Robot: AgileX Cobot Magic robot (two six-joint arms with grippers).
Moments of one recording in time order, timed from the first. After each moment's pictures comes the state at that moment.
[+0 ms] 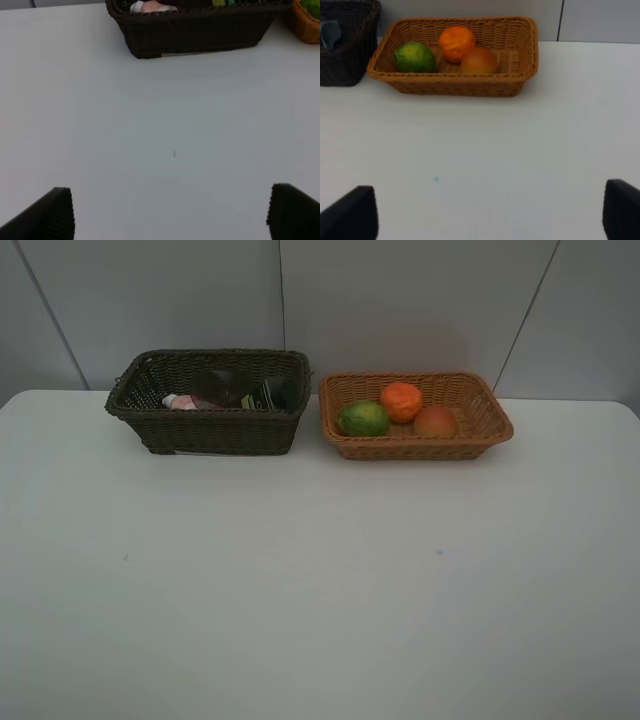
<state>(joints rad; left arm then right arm) -0.21 -0.01 -0.51 0.08 1.06 -0.11 0.12 0.00 -0.52 -0.01 1.06 0.04</state>
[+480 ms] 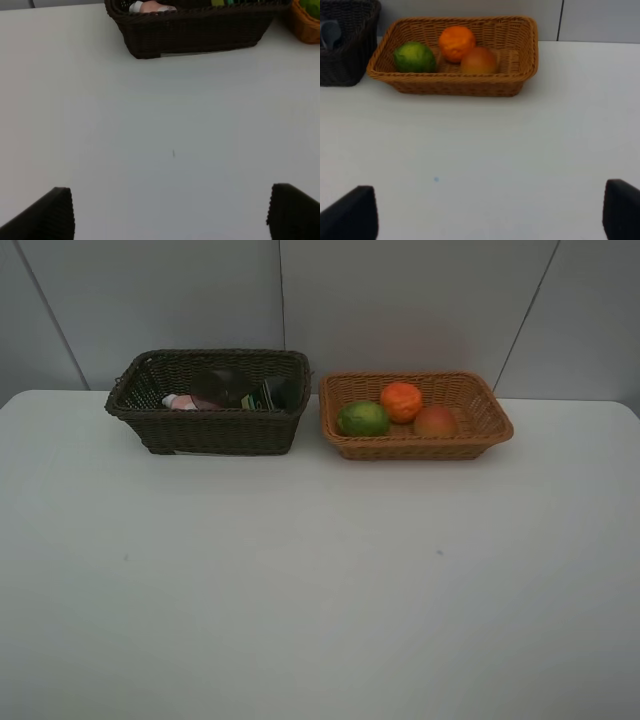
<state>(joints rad) -0.21 -0.01 -0.51 0.08 1.06 -0.11 0.12 0.00 -0.52 -0.01 1.06 0.04</state>
